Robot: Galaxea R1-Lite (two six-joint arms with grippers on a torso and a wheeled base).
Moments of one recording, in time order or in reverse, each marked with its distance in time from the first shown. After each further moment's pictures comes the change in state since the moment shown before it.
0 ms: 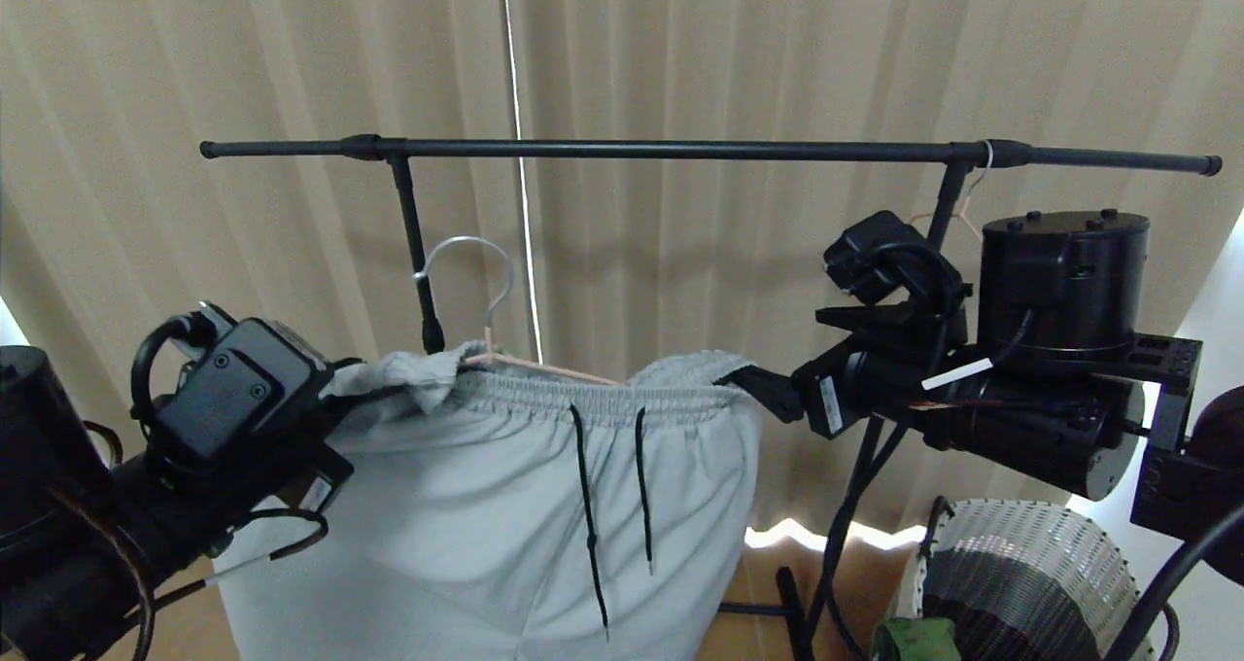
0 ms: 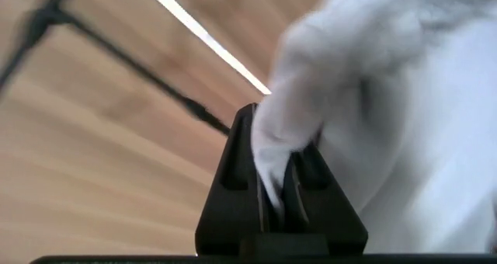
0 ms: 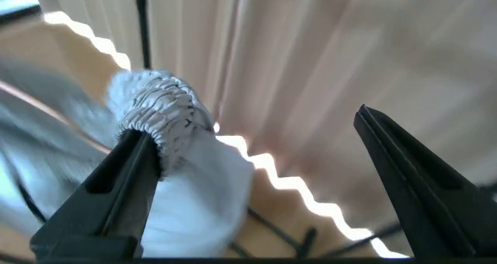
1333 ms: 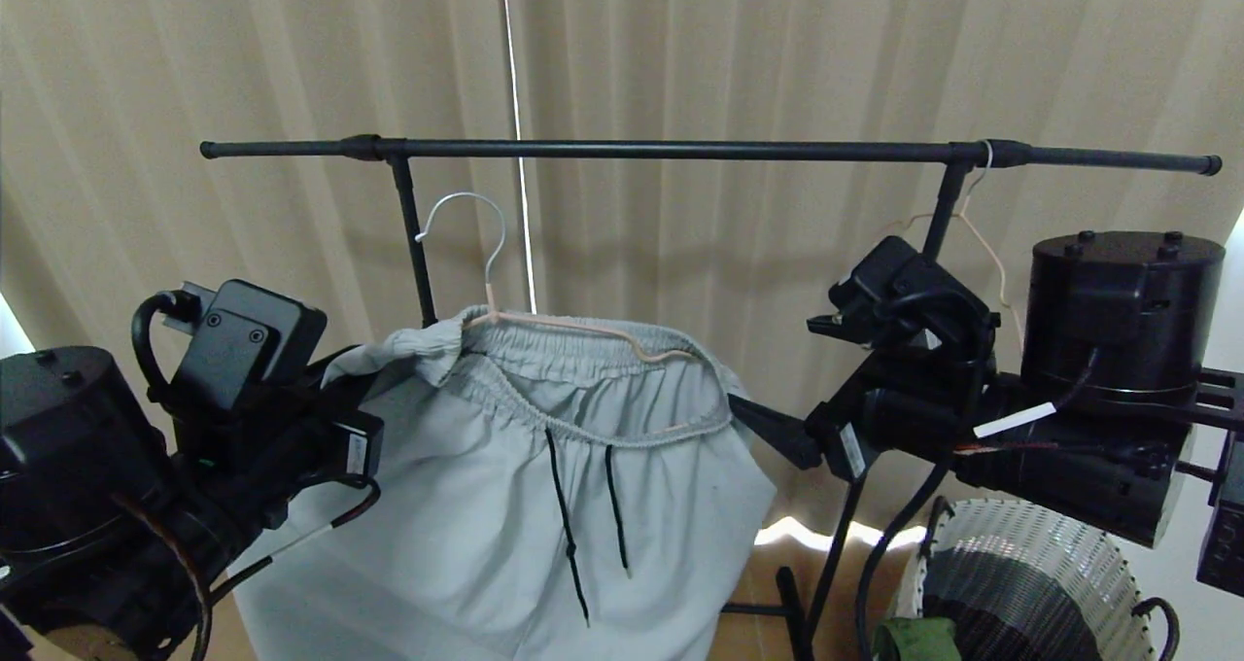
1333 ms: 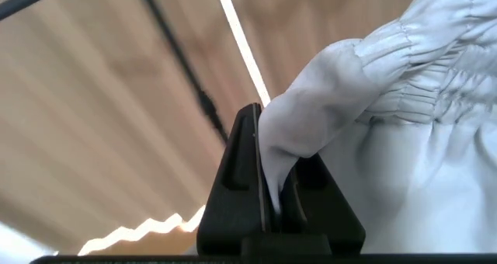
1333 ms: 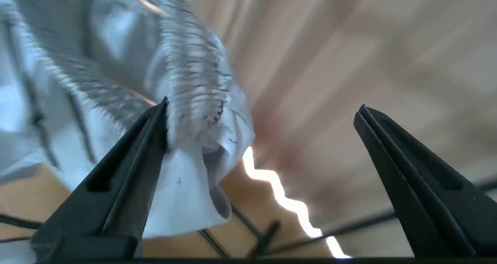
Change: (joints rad) left arm -0.118 0.081 -0.011 -0.112 0.246 -0.314; right arm 0.056 -0.065 0.083 -0.043 0.073 -0.140
